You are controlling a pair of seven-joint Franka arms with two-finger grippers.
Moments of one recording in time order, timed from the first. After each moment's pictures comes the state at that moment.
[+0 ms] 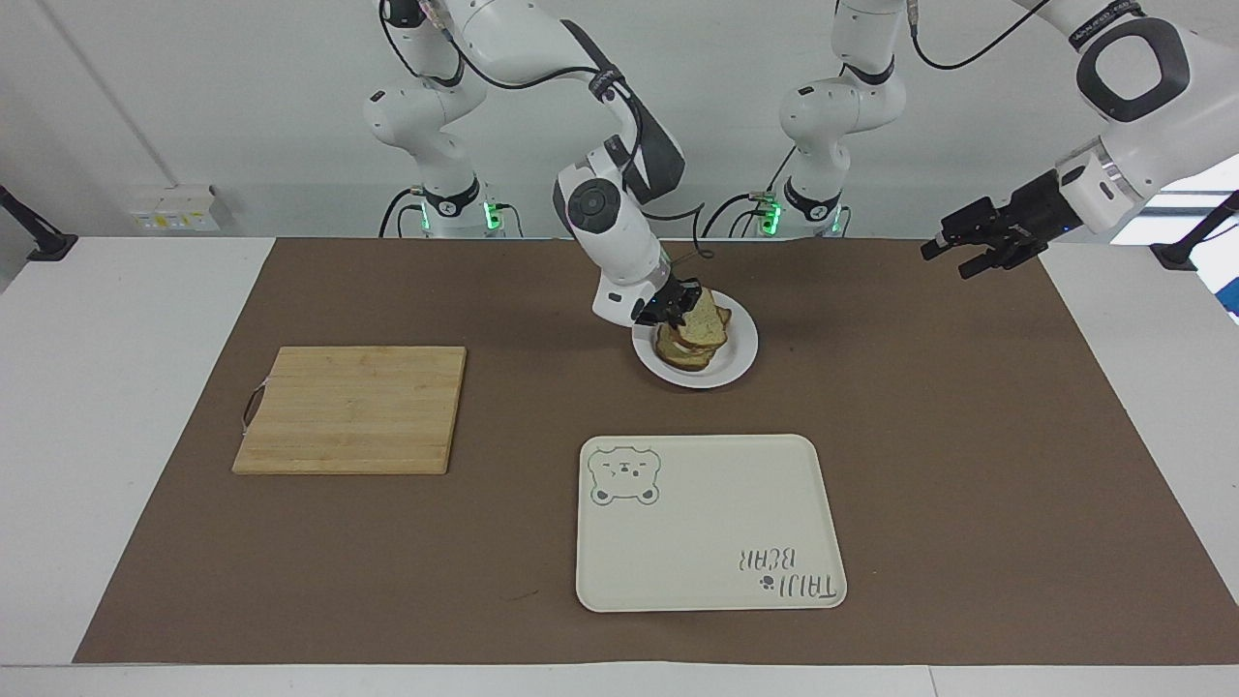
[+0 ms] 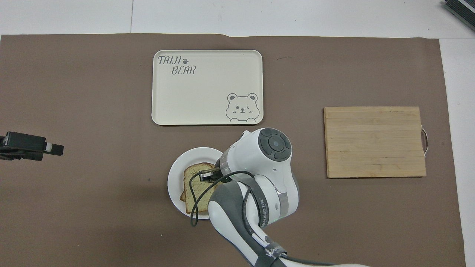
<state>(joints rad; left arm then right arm) 0.23 -0.07 -0.02 -1.85 -0.50 1.50 0.26 0.78 0.29 -0.13 -1.91 0.66 2.22 0.13</state>
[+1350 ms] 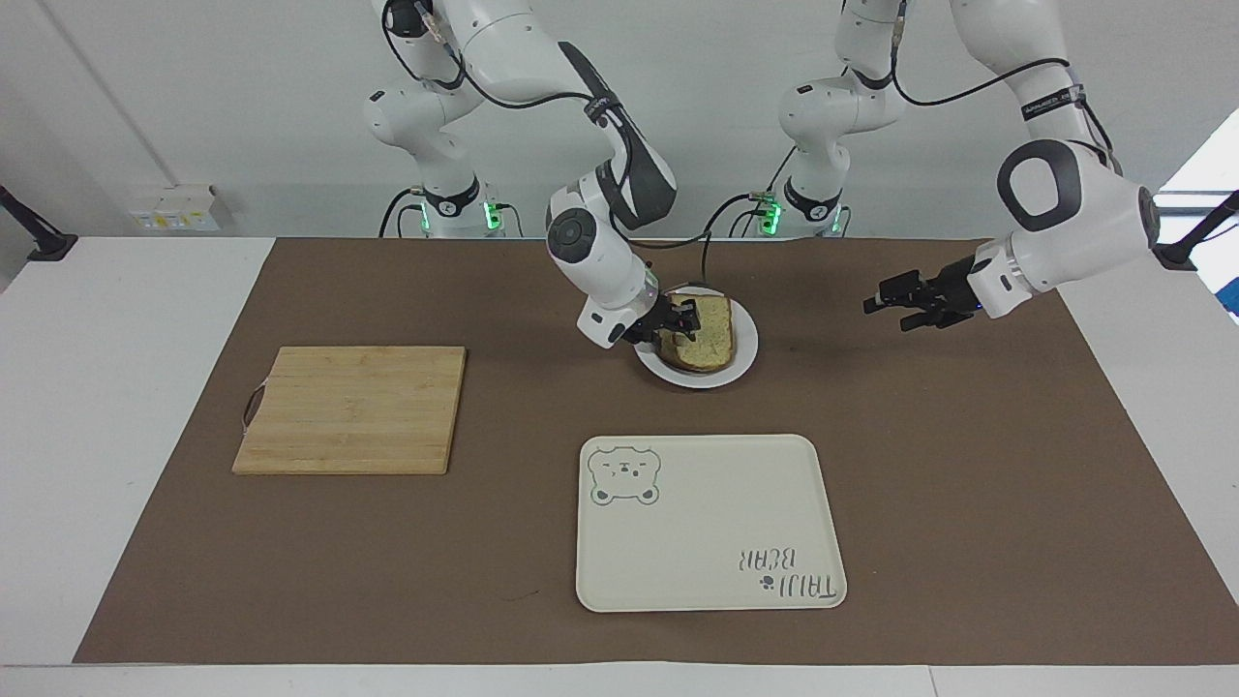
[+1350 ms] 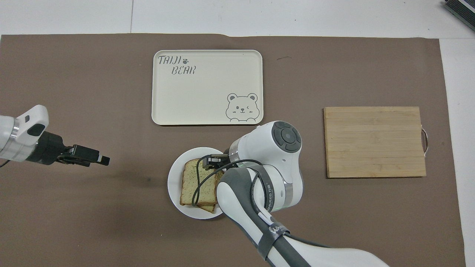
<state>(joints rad) 0.15 0.04 -0.05 -2.08 -0.53 1.74 0.42 0.75 0.33 -0.16 -1.91 0.65 2.28 0.21</state>
